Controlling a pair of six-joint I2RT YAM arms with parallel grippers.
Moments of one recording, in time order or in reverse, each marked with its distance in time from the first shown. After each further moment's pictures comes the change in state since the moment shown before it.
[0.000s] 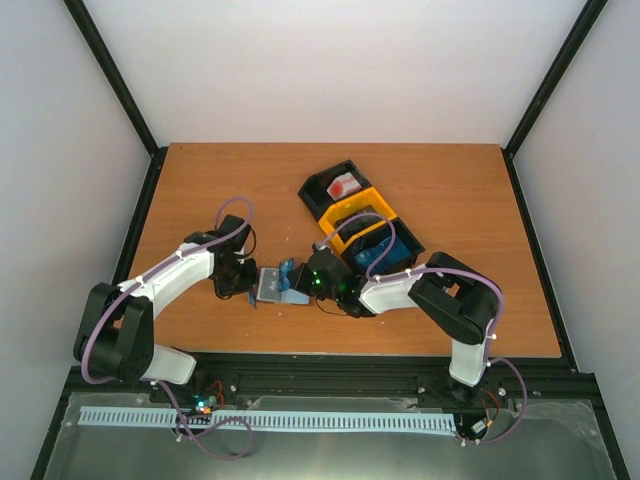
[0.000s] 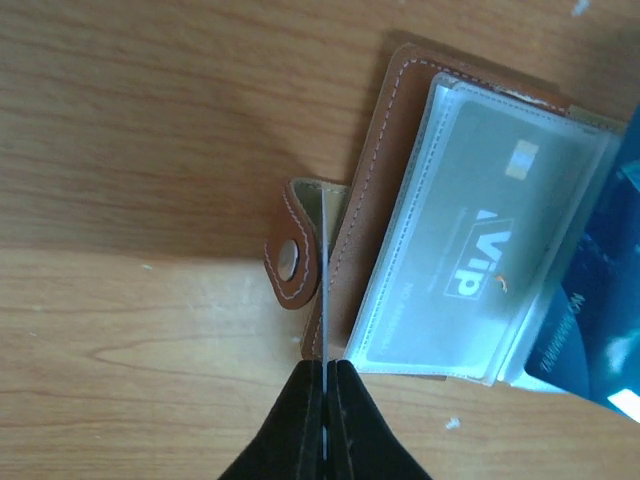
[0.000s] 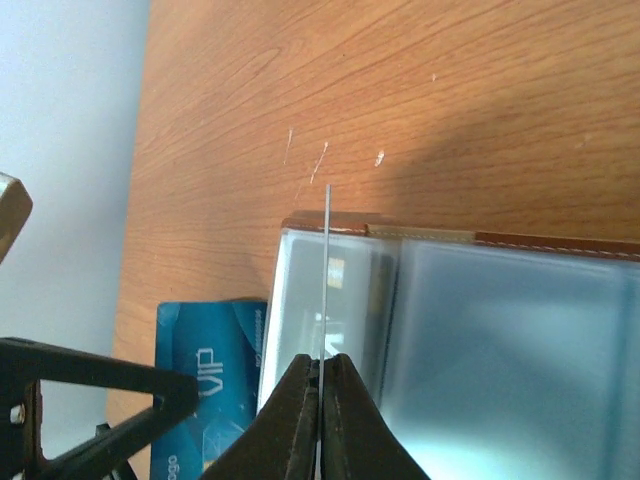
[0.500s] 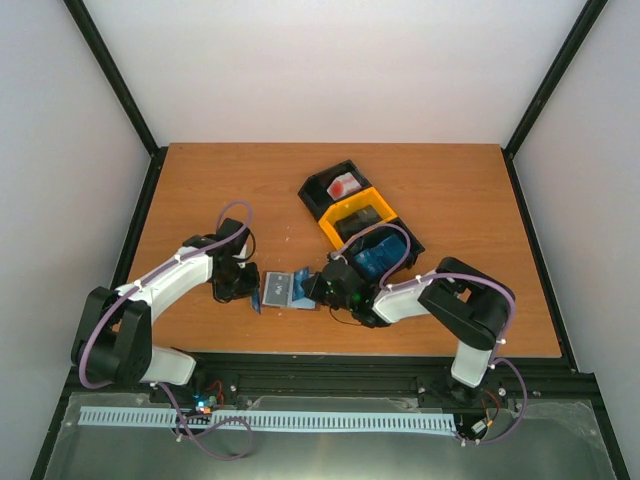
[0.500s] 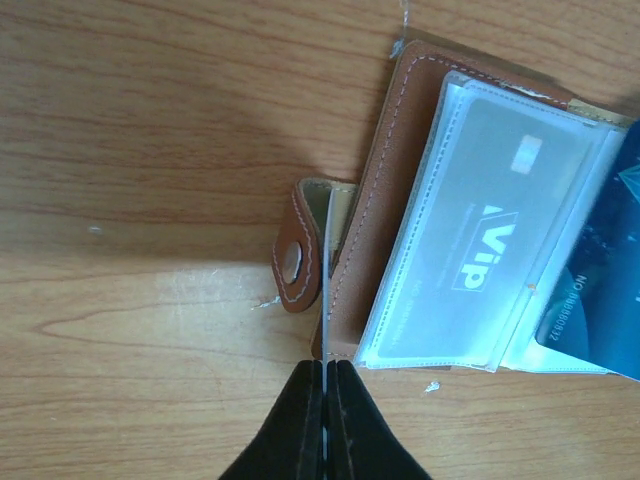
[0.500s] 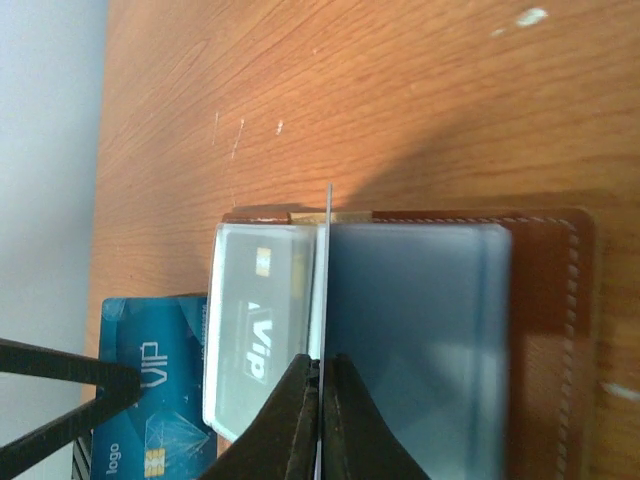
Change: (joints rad) left arm 0.000 -0.033 -0.041 0.007 0.101 0.006; right arm -0.009 -0.053 -0.143 0.060 0.014 0.027
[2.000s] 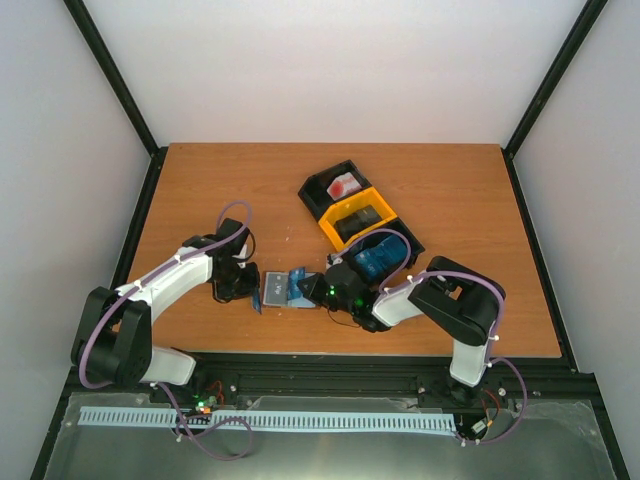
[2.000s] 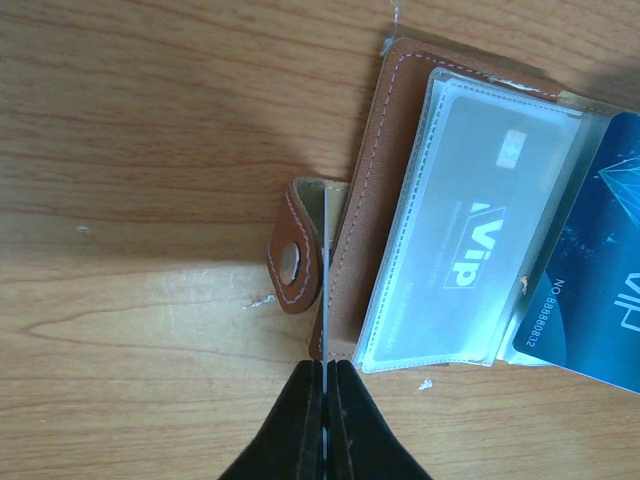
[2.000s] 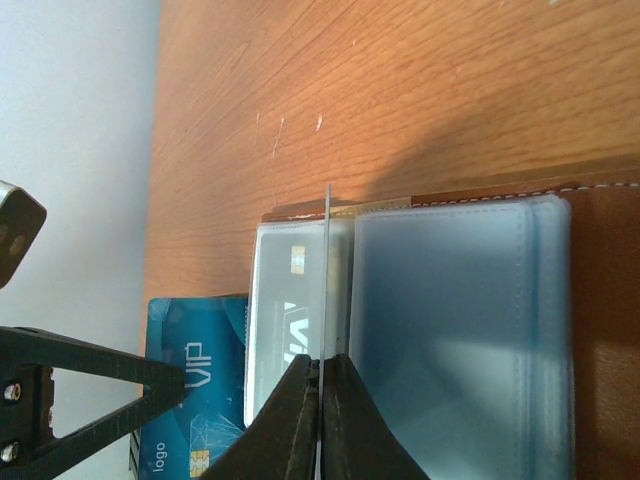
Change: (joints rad) left arm 0.000 0.000 -0.003 0.007 0.015 0.000; right arm 0.002 0.036 -0.061 0.197 -0.029 0.067
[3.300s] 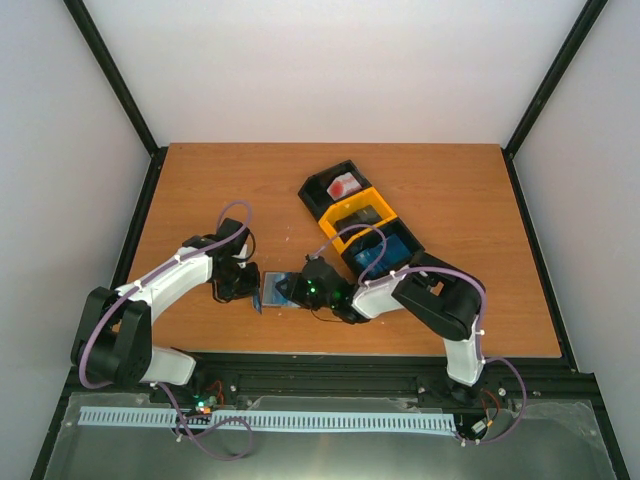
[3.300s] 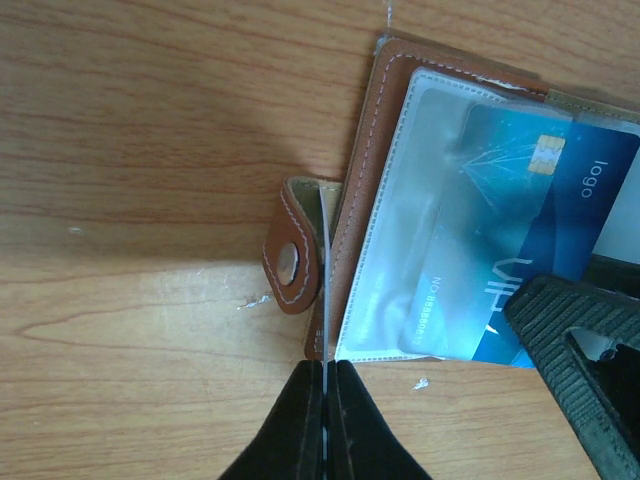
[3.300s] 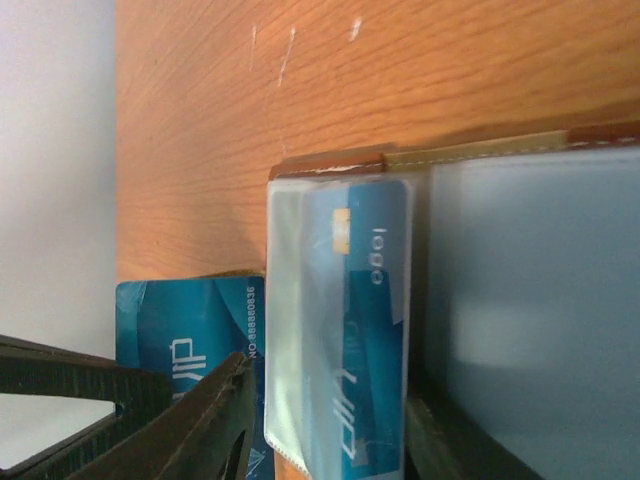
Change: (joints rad) left arm 0.000 0.000 -0.001 0.004 0.008 0.001; right arm 0.039 0.116 0.177 -0.131 -0.068 0.018
